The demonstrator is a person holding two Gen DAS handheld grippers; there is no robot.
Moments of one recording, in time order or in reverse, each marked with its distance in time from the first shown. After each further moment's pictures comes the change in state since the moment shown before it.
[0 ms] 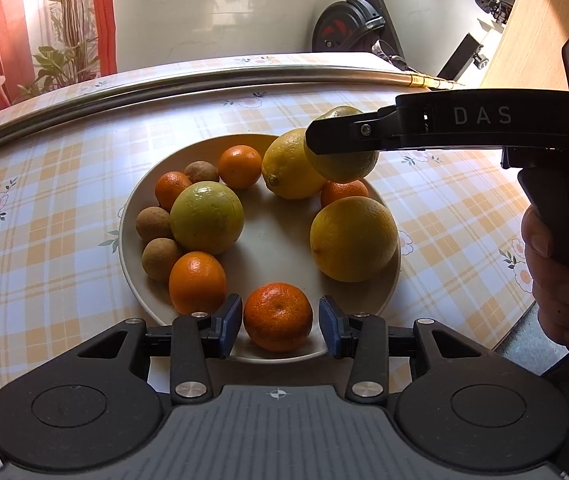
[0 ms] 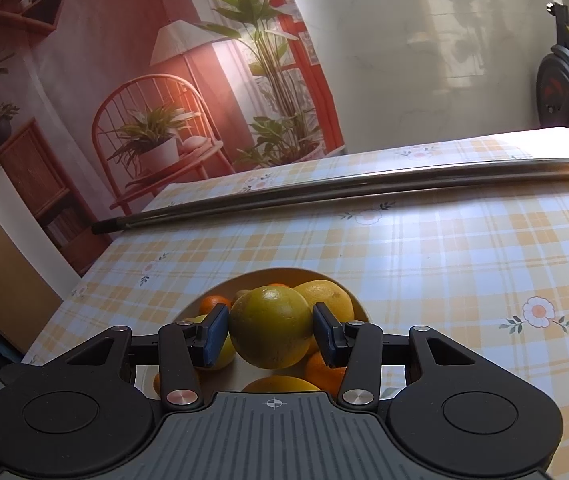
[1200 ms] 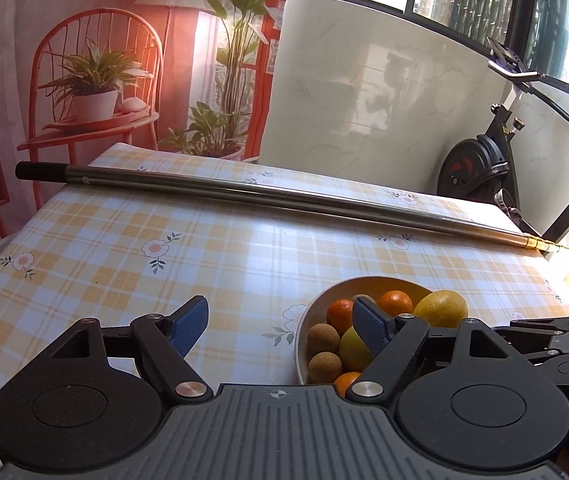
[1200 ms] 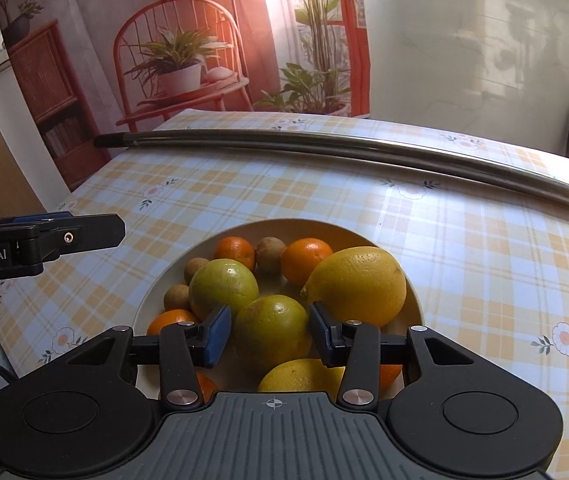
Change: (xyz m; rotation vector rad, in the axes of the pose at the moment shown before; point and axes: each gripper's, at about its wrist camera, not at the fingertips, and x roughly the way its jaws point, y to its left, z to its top) left arm -0.057 0.046 0.014 -0.316 -0.313 0.311; right arm 0.037 0.044 -0.011 -0.222 0.166 -0.050
